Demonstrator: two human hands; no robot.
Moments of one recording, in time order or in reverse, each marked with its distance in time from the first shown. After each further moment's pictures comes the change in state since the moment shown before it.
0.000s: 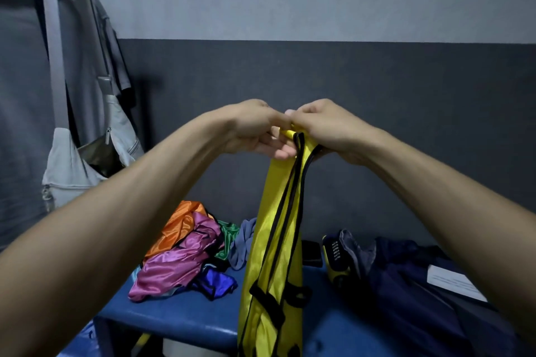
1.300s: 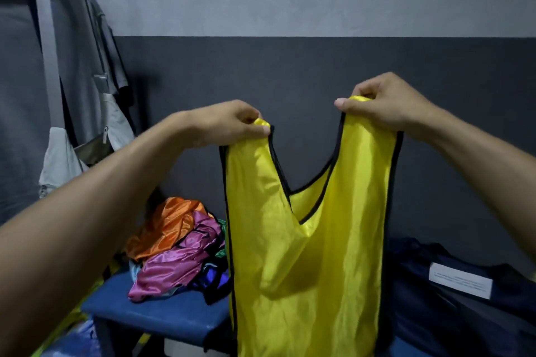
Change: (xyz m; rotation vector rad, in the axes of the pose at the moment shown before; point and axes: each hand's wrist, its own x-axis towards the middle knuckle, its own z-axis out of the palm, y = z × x) left_hand 0.013 -0.027 -0.054 0.719 0.040 0.285; right_hand 0.008 0.042 -0.089 -0.407 0.257 -0.186
